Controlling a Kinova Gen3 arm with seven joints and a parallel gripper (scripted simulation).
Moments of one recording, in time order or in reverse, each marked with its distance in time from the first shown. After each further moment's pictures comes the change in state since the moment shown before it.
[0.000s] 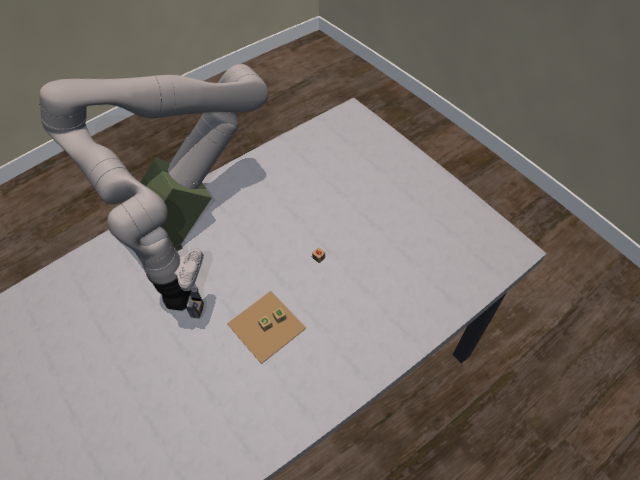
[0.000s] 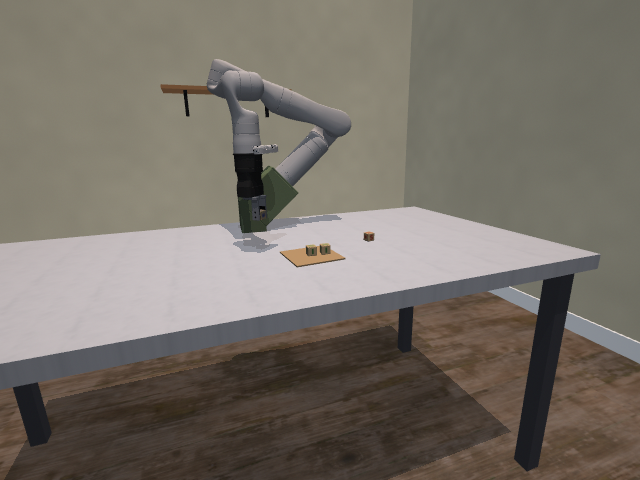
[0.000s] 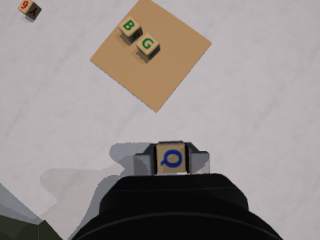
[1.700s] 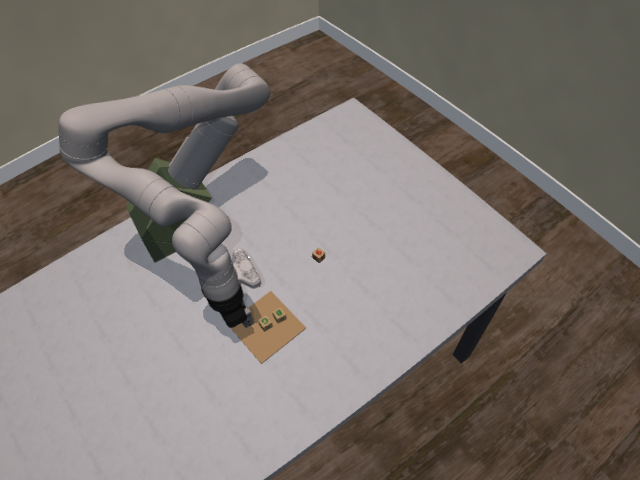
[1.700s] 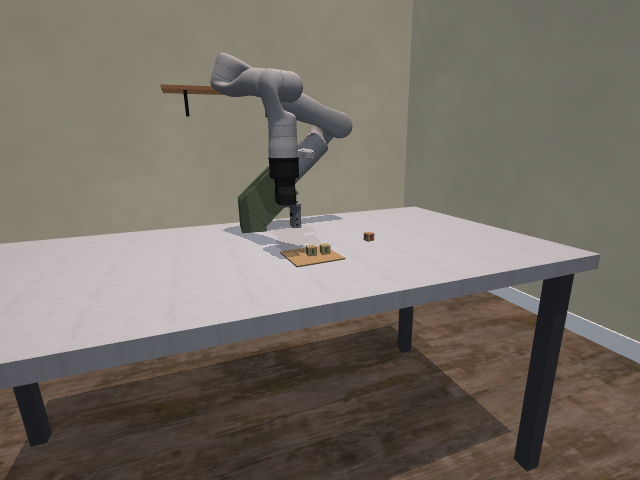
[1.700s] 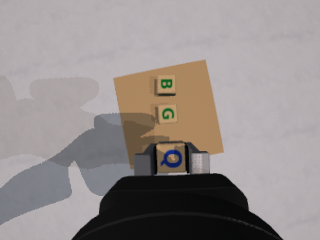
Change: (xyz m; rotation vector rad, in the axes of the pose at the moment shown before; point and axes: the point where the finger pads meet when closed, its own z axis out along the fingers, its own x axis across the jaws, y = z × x) arm 0.001 -0.115 0.012 -0.005 0.009 -0.710
